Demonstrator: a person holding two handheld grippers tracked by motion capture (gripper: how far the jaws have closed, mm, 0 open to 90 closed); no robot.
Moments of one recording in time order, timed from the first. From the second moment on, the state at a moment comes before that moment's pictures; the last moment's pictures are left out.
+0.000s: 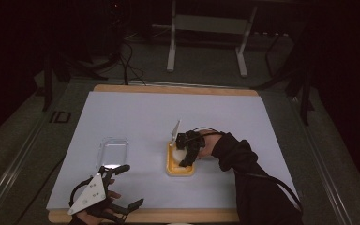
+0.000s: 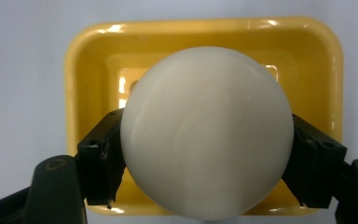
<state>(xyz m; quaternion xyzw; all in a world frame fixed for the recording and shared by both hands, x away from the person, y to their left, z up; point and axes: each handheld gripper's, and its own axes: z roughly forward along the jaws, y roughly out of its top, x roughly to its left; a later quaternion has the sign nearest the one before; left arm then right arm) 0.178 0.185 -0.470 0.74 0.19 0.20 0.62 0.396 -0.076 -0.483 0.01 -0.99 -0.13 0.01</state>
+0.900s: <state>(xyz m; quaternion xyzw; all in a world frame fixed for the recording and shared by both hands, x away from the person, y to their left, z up) 0.178 0.183 -0.470 0.74 0.18 0.20 0.62 0.400 -0.087 -0.460 -0.03 -0.98 -0.19 0.00</state>
